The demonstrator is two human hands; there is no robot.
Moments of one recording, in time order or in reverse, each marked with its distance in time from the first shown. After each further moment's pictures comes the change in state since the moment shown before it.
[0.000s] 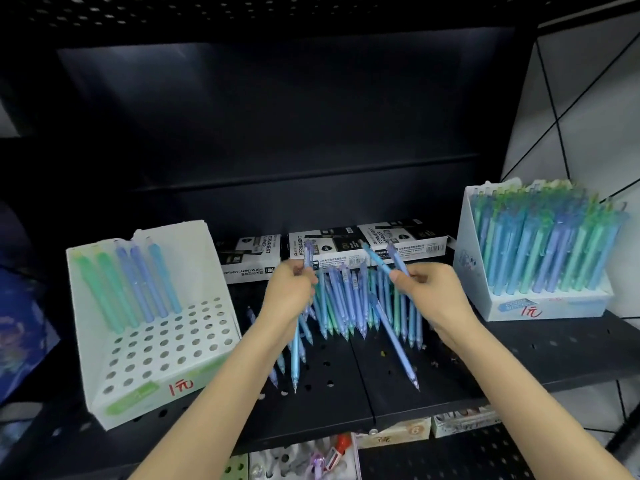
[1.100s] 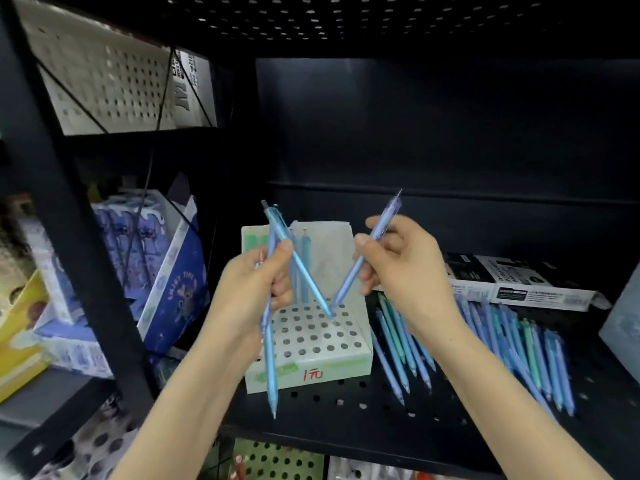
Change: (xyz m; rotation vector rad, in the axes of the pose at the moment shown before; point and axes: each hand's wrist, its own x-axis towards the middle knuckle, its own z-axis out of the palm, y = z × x) left_hand -0.060 0.007 -0.179 -0.478 0.210 0.187; right_hand -0.045 -0.154 0.127 0.423 -0.314 -0.323
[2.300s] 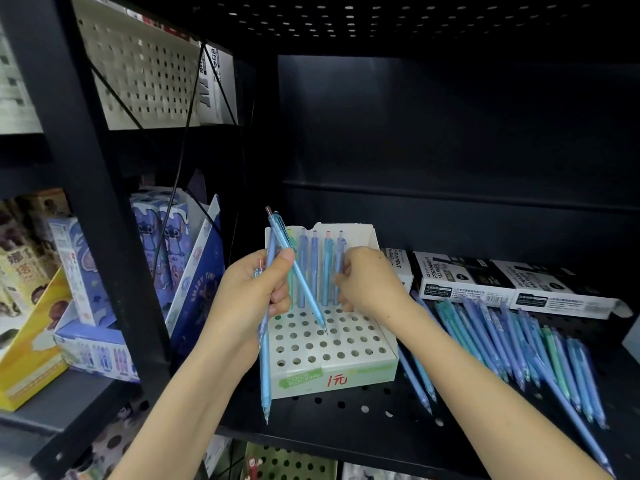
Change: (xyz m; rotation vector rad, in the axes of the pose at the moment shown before) left_hand 0.004 0.002 -0.031 0.056 0.006 0.008; right_hand 0.041 0.040 0.059 -0.770 -0.264 0.110
